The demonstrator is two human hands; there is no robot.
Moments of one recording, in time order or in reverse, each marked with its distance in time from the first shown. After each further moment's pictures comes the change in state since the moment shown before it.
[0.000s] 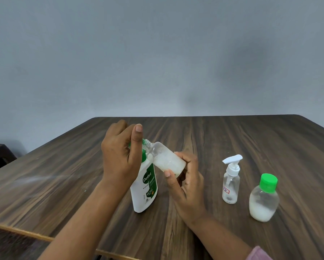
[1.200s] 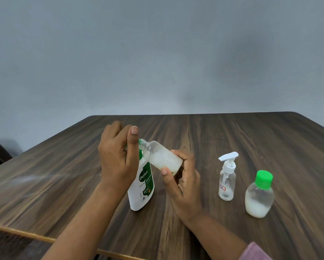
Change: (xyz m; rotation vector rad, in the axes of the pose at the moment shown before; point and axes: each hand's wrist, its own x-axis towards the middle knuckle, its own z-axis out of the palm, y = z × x) left_hand -0.007 0.000 0.004 0.020 0.028 0.001; right_hand -0.002 0.000 0.000 -0.008 0.000 0.016
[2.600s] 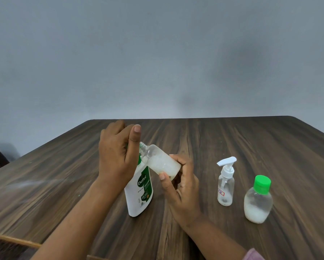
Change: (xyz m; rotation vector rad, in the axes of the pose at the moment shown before) left_hand 0.012 -0.001 0.001 0.030 -0.087 0.021; right_hand 0.001 -0.001 0.000 -0.005 0.015 -0.010
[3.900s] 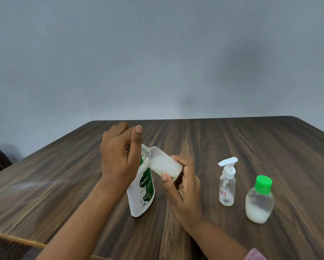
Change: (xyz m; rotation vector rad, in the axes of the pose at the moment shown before) left_hand 0.000 0.000 0.000 -0.008 0.016 -0.007; right_hand 0.000 0.000 -0.001 0.008 -0.016 -0.006
